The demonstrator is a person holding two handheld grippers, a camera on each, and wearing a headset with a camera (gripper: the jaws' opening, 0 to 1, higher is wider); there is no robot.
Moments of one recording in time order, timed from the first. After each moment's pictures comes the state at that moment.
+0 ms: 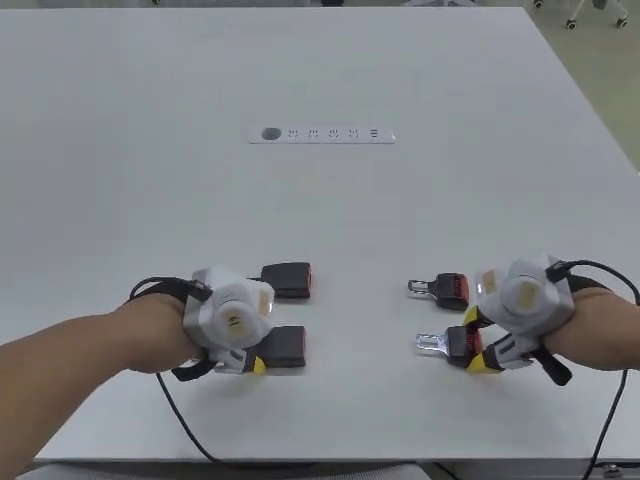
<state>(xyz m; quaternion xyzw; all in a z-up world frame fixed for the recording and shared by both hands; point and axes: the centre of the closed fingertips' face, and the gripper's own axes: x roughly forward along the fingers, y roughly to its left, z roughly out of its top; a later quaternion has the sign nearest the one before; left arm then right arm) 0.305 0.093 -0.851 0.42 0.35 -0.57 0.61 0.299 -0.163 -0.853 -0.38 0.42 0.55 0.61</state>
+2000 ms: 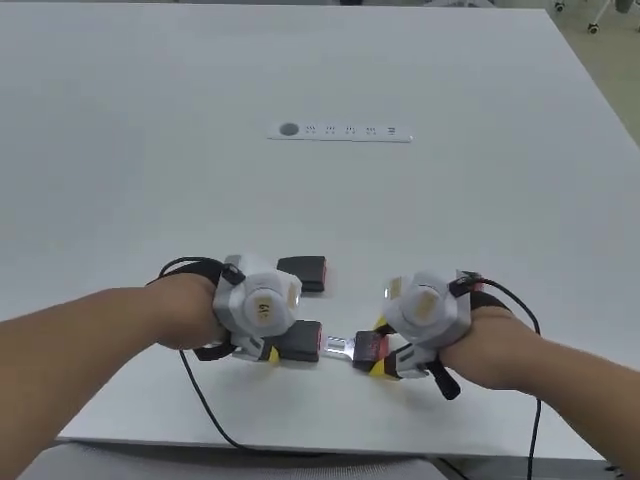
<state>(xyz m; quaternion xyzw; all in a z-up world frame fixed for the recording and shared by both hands) 0.302 0.092 -0.851 0.45 0.36 -0.58 0.58 0.285 -0.010 -0.850 -0.33 0.37 0.58 0.65</state>
